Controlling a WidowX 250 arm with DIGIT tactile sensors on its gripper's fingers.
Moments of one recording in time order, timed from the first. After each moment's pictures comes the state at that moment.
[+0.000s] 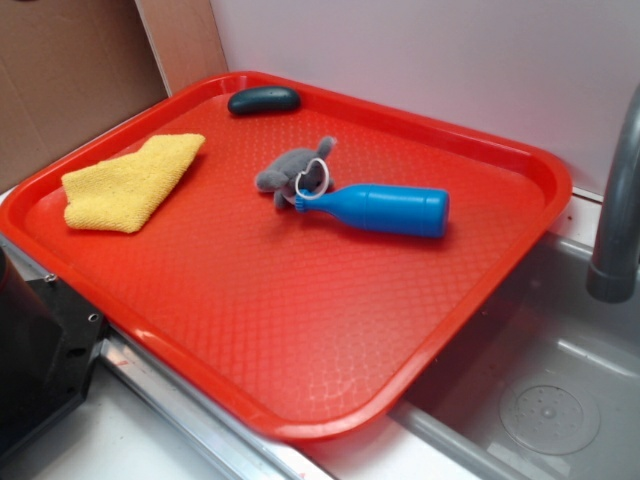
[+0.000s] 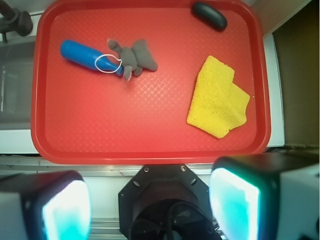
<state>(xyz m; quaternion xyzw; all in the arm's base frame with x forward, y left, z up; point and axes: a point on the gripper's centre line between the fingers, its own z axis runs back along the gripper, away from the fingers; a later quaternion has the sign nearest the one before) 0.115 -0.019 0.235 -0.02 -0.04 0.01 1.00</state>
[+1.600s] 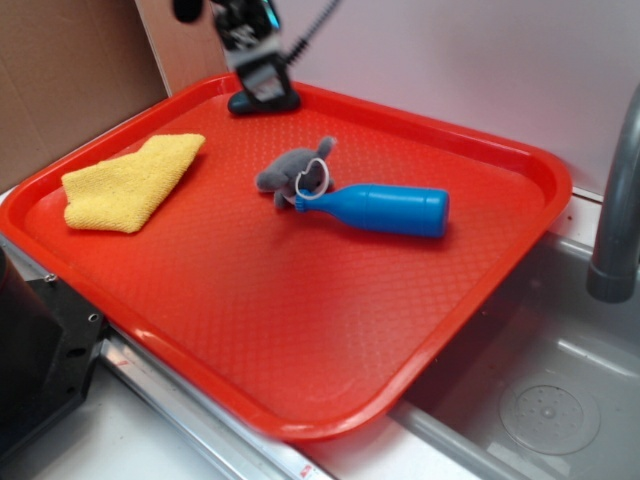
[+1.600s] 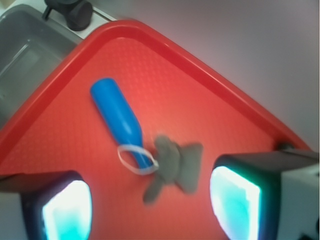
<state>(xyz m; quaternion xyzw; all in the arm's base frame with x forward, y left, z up) 0.241 -0.076 0.140 0.00 -0.13 -0.34 0.93</state>
